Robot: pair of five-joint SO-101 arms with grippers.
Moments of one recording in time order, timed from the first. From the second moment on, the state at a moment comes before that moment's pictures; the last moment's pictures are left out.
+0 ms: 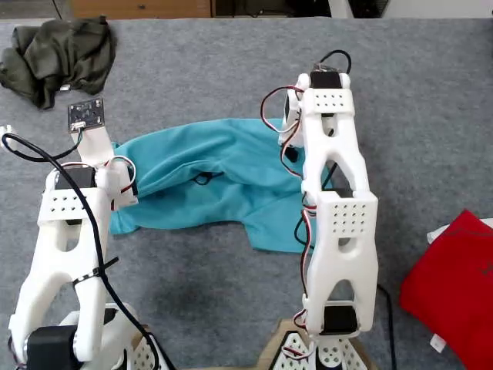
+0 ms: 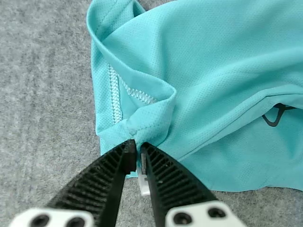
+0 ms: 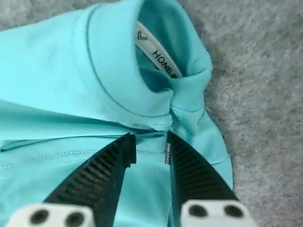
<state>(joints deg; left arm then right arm) -8.1 -26.5 43.0 57.9 -0.9 -5.1 50.6 -44.1 96.6 -29.4</state>
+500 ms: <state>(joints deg) -8.1 -26.5 43.0 57.9 -0.9 -5.0 50.9 -44.1 96.6 -29.4</state>
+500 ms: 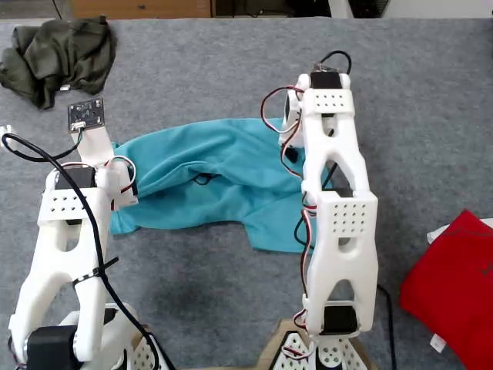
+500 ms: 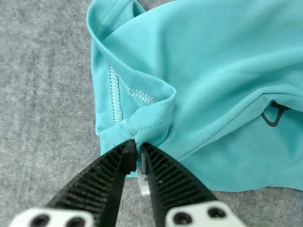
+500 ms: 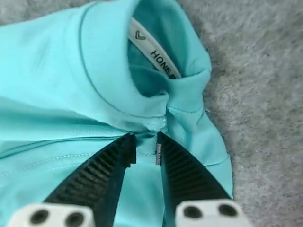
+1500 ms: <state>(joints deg) -8.1 -26.5 43.0 57.9 -0.9 -2.6 37.8 -44.1 100.9 -29.4</state>
